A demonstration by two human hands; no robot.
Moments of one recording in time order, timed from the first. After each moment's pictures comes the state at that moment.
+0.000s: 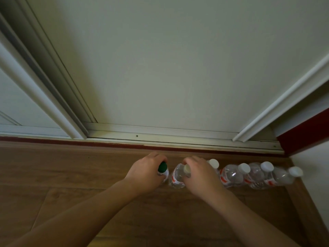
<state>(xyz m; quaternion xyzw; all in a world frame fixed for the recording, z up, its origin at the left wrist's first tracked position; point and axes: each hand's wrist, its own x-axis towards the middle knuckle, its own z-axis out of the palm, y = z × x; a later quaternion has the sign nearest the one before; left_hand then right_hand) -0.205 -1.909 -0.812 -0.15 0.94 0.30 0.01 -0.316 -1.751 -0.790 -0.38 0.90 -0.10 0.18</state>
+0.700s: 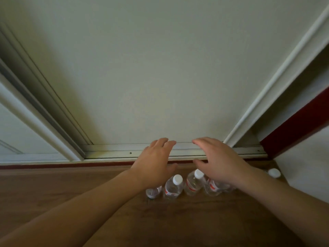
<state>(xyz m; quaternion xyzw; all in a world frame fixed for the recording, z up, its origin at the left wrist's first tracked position) -0.255 -1.889 -0.699 -0.10 0.97 0.21 0.00 -0.366 -1.719 -0.655 -0.44 0.89 -0.08 0.11</state>
